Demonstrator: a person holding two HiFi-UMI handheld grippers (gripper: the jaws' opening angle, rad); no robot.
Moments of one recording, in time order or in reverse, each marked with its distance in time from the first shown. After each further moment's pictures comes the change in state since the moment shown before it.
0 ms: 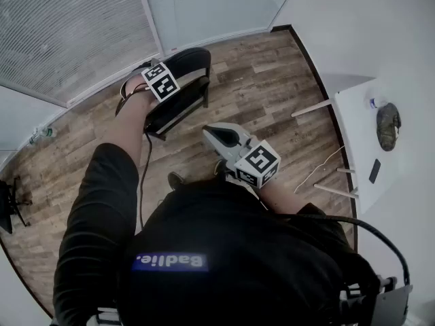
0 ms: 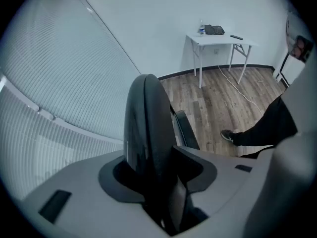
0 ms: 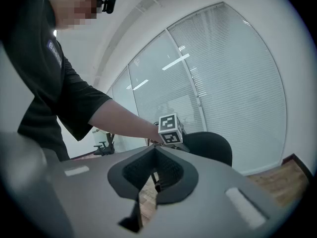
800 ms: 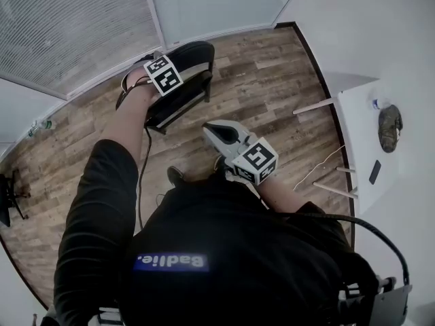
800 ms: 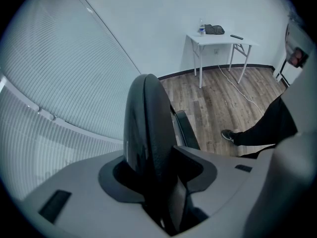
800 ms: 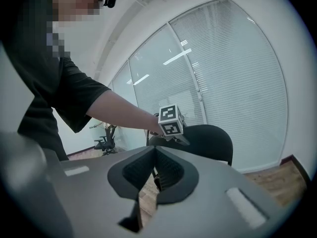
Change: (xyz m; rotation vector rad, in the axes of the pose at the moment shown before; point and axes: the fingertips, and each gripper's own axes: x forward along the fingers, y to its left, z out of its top) left arm -0.002 -0.001 -0.003 0.002 -0.003 0.007; right arm 0.010 0.004 -0.024 -0.022 0.056 0.003
